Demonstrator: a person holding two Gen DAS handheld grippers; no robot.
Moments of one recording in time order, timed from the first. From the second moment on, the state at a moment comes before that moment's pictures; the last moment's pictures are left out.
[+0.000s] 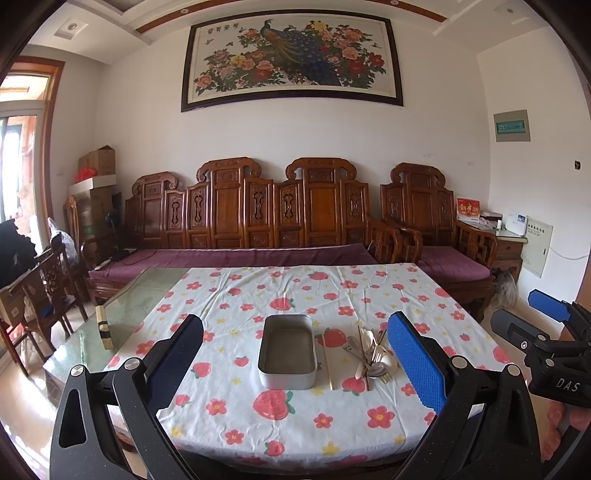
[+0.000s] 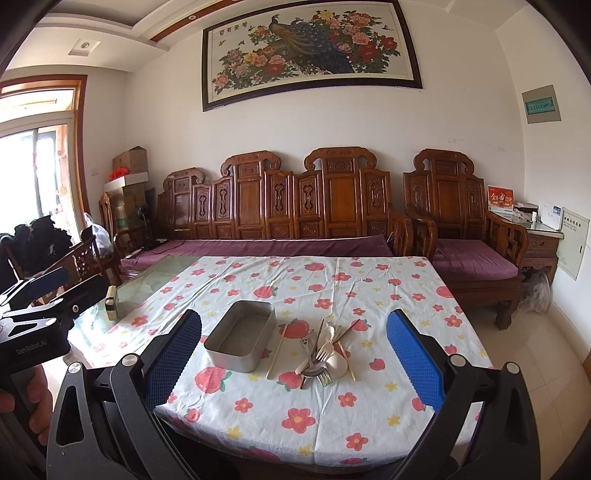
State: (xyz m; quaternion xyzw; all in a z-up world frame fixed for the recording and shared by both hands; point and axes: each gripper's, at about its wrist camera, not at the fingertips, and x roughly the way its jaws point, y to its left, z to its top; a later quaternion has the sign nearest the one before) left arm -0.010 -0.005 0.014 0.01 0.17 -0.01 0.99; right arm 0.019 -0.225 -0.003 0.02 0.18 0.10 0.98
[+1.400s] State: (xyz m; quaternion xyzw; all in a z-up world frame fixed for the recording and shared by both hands) left arm 0.052 -0.014 -0.033 0.04 0.24 -0.05 0.97; right arm 0.072 -0.249 -0.046 0.01 0.22 0.09 0.97
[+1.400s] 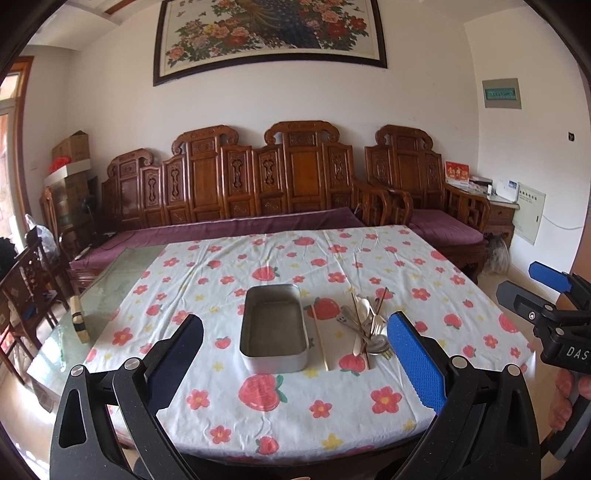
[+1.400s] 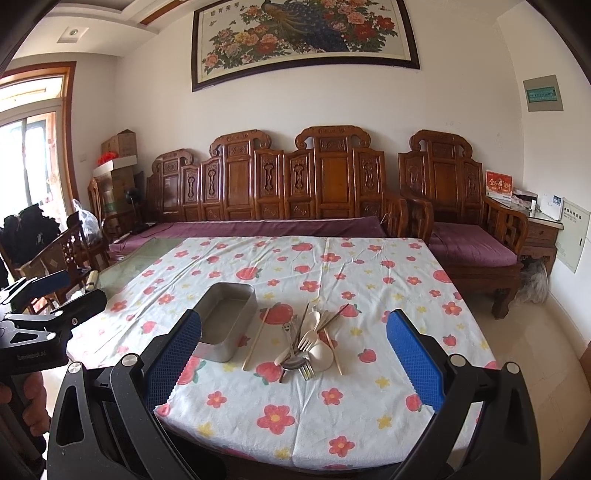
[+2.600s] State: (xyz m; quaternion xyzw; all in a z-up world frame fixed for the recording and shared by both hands) left arm 0.209 -0.035 -0.127 0.02 0.36 -0.12 0.93; right arm 0.288 -0.250 -0.200 -0.02 0.42 0.15 0.90
